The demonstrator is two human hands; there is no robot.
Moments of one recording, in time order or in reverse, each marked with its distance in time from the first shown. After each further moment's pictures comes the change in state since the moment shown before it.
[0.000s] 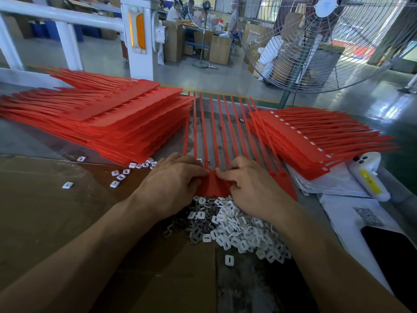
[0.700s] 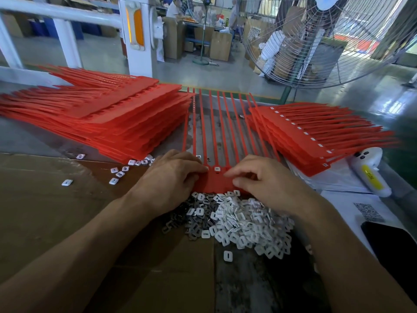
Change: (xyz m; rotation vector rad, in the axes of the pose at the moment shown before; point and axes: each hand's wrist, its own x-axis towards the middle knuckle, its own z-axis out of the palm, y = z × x) left_hand 0.000 -0.001 -0.002 -0.039 0.015 -0.001; right_hand -0.014 0.017 -0.029 0.292 -0.019 -0.011
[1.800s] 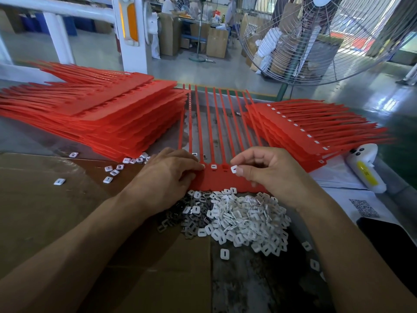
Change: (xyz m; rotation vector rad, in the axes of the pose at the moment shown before) left_hand -0.001 -0.004 0.001 -0.024 -0.006 -0.010; right_hand -0.009 0.009 -0.005 0.480 0.127 0.079
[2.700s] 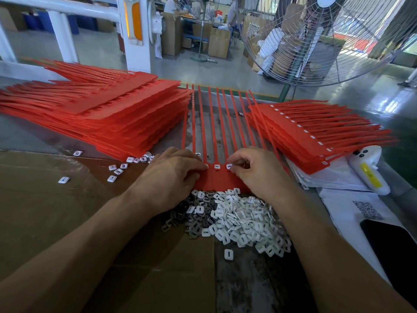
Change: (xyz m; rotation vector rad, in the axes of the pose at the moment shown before) left_hand 0.001 0.000 0.001 0.012 -0.003 0.002; right_hand 0.033 0.016 0.030 -0.475 0.174 -0.060
